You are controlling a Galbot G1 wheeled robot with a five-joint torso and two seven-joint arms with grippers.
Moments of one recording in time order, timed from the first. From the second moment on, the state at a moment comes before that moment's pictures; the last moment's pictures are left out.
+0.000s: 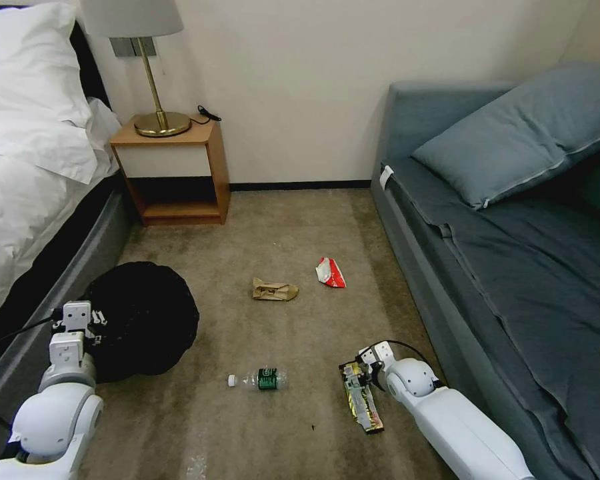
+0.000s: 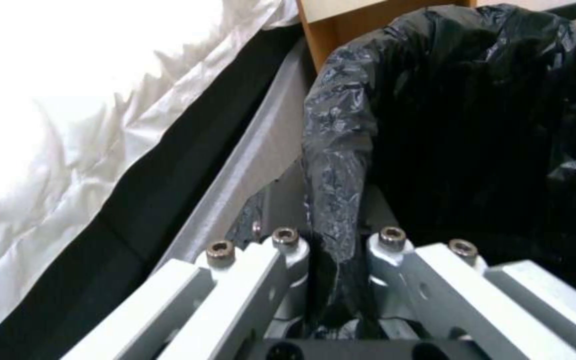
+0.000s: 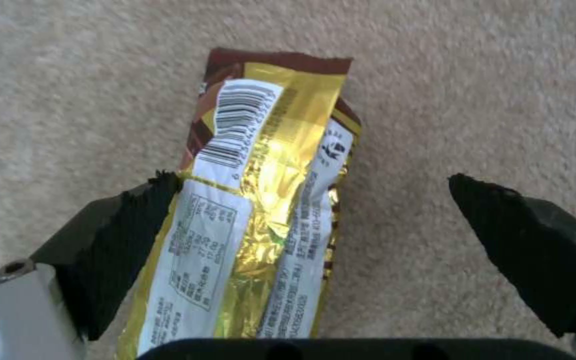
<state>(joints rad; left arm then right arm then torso) 1.43 -1.11 -0.74 -1.95 -0.21 0.37 -0.30 -0.85 1.17 -0.06 1.13 0.38 -0.63 -0.10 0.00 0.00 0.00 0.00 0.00</state>
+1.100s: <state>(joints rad) 1.43 -1.10 -0.74 -1.95 -0.21 0.37 -0.30 -0.85 1.17 -0.05 1.13 0.37 -0.63 -0.12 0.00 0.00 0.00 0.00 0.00</state>
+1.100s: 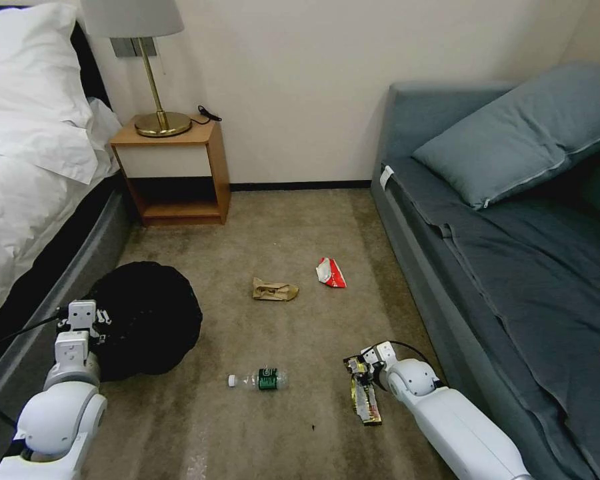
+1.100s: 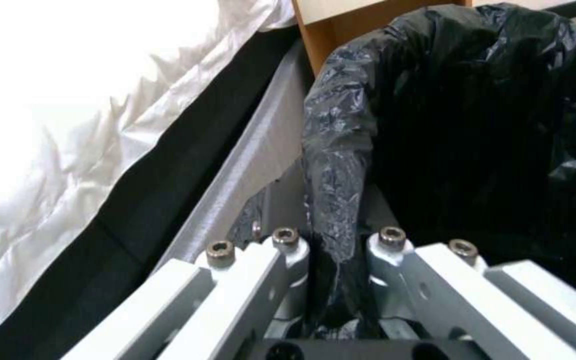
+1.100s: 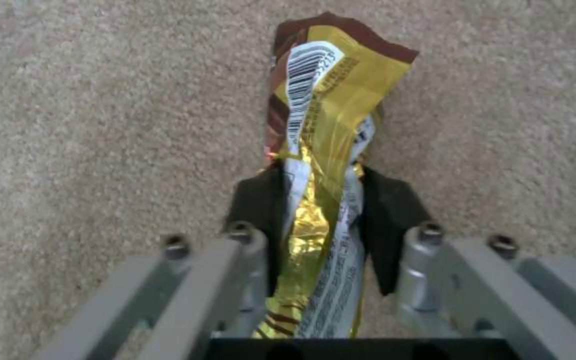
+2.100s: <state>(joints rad) 1.43 -1.11 -0.67 -1.97 -0.19 0.34 -0.29 -0.65 1.05 -0.10 1.65 0.53 -0.65 -0.07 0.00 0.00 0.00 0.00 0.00</state>
